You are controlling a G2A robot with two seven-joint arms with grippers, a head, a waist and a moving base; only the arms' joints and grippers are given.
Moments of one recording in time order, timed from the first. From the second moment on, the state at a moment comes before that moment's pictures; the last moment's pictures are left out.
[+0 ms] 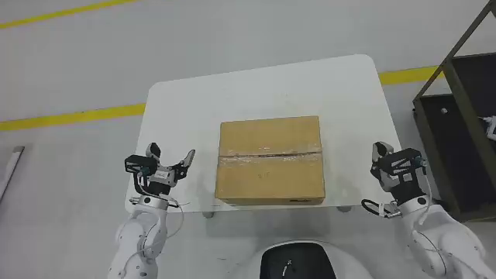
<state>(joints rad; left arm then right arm) 1.43 -1.19 -1.61 -1.63 1.29 -0.27 0.16 -1.72 -1.25 1.55 -2.00 -1.36 -0.04 0.09</state>
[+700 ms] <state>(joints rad) 1.43 -1.19 -1.61 -1.63 1.29 -0.27 0.16 -1.57 -1.27 1.34 -1.81 -1.34 -0.11 0.05</state>
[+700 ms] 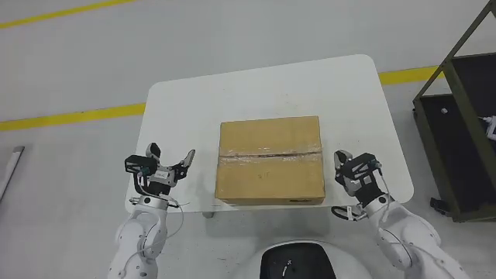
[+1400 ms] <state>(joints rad) 1.43 -1.19 -1.61 -1.64 1.29 -0.27 0.16 -1.43 -1.29 1.21 -1.66 -1.31 -0.17 0.02</state>
